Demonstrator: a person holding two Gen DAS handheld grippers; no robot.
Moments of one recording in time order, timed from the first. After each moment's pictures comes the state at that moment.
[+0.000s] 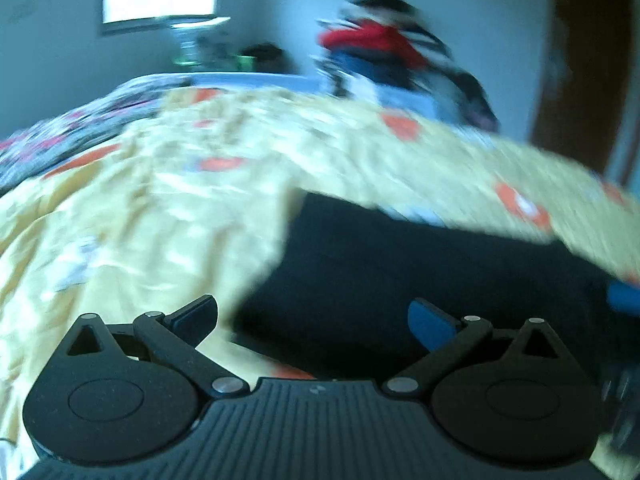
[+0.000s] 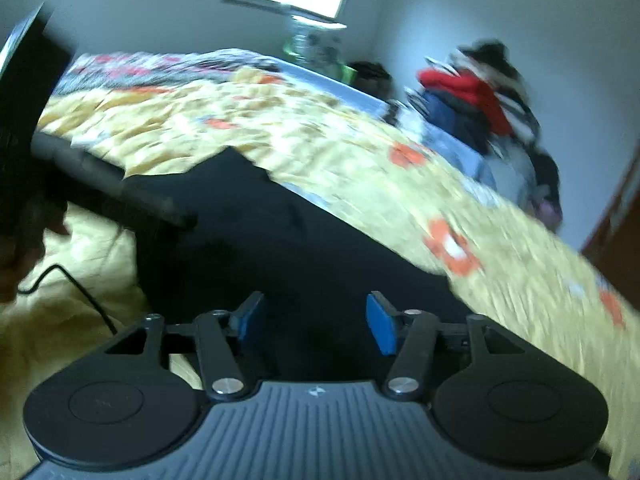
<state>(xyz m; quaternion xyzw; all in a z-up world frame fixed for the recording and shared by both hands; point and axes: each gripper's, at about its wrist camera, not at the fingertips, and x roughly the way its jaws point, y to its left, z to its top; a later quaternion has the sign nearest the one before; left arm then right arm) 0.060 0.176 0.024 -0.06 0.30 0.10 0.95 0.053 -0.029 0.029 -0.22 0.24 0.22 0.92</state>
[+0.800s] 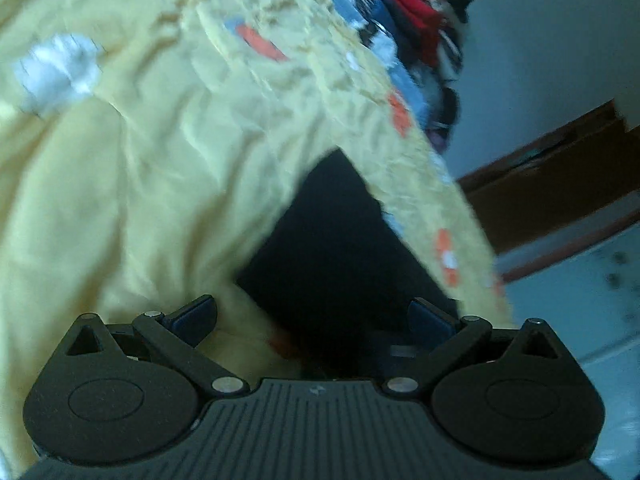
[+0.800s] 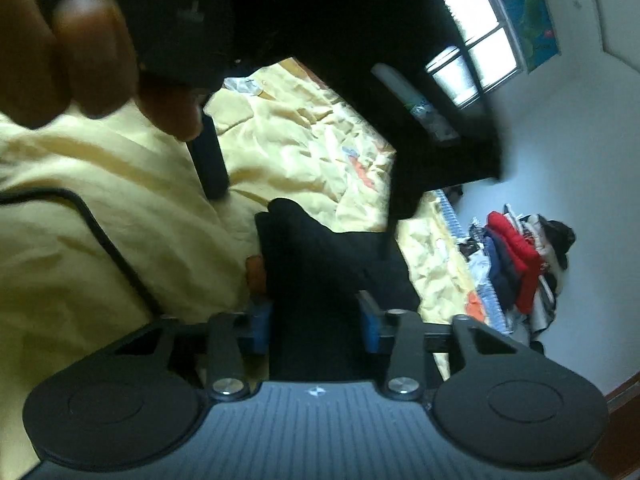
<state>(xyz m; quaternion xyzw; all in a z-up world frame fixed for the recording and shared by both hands) 0.076 0.285 0.001 -0.41 0.39 -0.06 0.82 0.050 0.133 -0.039 -0.48 0.11 0.28 0.82</state>
